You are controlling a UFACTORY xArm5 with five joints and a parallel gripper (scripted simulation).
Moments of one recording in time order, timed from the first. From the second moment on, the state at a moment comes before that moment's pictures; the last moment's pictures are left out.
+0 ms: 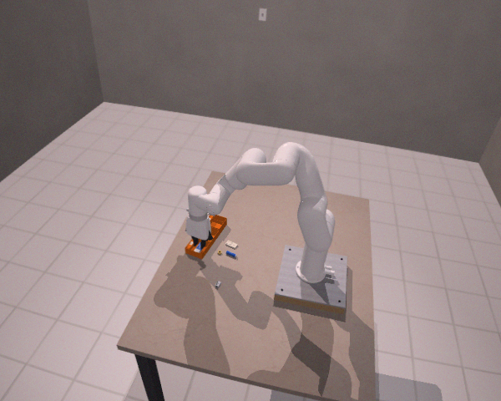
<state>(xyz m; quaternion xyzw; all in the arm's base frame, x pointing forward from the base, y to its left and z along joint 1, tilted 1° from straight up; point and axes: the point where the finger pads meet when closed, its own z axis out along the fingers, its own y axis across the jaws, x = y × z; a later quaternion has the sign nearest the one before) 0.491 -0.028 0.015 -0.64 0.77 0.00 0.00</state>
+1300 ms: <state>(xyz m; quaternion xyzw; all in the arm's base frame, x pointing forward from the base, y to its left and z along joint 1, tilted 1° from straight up) 0.424 0.053 0.049 -0.64 0.77 0.00 0.01</state>
